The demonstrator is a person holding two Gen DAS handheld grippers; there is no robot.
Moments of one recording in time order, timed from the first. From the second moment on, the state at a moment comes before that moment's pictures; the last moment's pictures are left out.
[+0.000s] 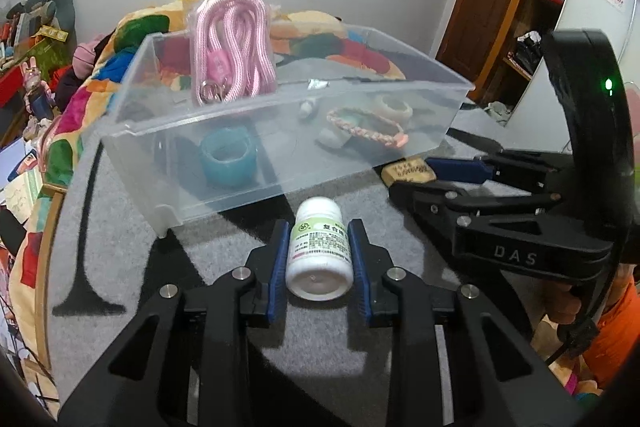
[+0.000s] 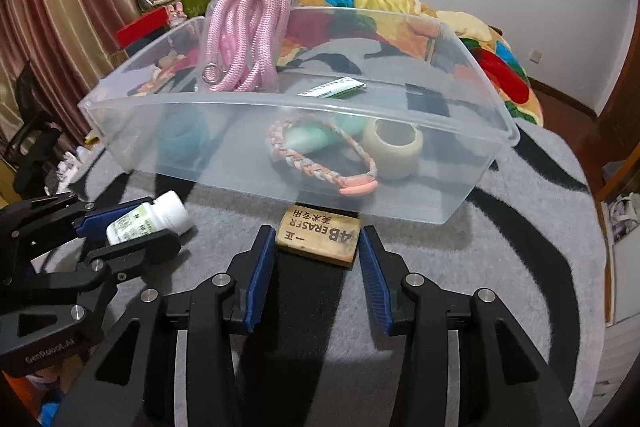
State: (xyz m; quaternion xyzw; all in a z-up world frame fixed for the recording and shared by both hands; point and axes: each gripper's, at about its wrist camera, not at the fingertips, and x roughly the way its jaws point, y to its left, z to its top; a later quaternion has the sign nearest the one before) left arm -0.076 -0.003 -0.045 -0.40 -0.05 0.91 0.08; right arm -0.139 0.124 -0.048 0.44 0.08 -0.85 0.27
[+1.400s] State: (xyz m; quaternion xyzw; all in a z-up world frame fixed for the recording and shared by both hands) left arm -0.148 -0.048 0.006 -0.35 -0.08 0.93 0.03; right arm -0.184 0.101 0.004 0.39 0.04 -0.88 0.28
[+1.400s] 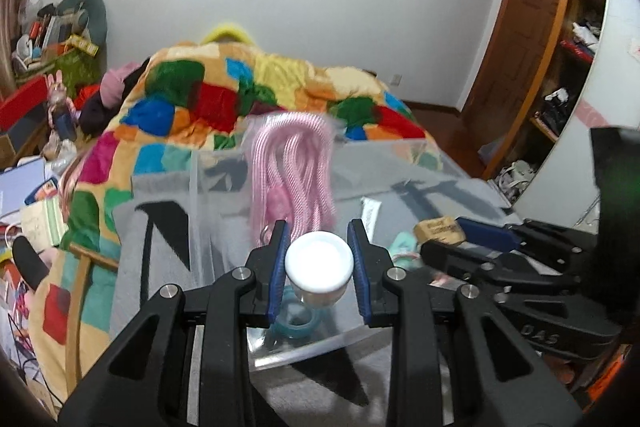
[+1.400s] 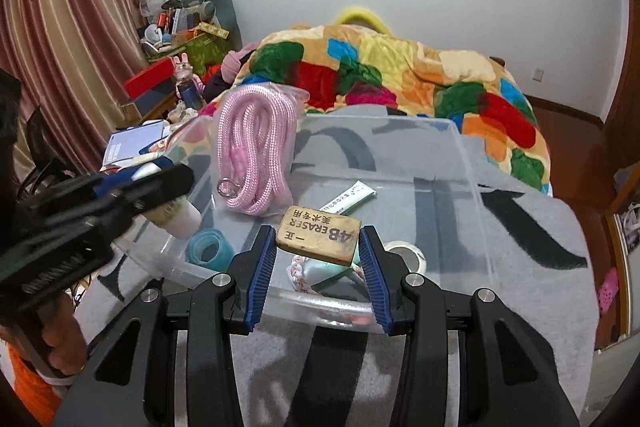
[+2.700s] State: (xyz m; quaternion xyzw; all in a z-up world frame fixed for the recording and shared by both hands) left arm -0.070 -0.012 -0.004 -0.31 -0.05 0.95 0.03; right arm -0.111 0.149 0.010 0.33 0.02 -0.90 0.29
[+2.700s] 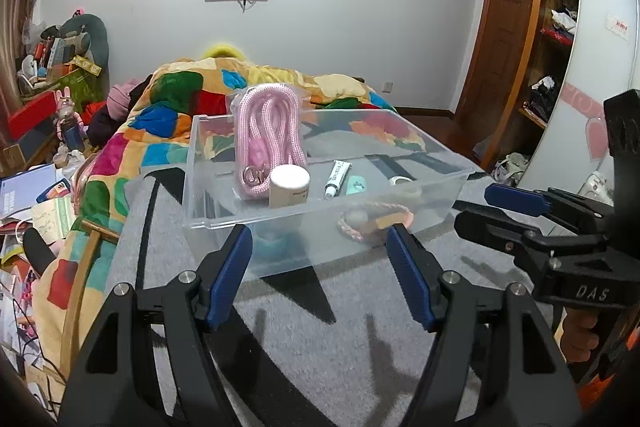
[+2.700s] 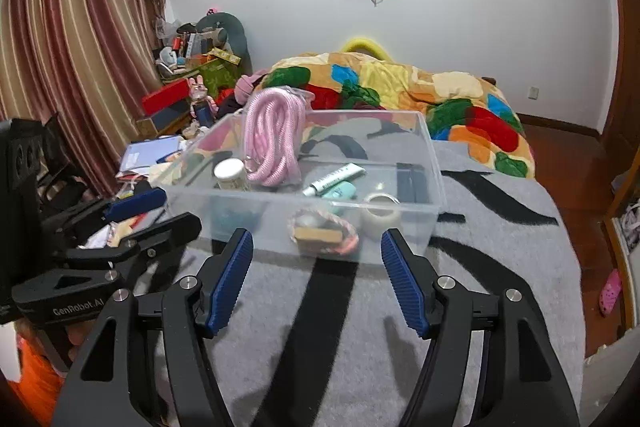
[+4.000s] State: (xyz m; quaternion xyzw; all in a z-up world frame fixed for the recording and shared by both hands) left arm -0.064 -0.007 -0.005 -0.31 -0.05 0.95 0.03; right arm -0.101 0.150 0.002 0.33 0.03 -0.90 0.29
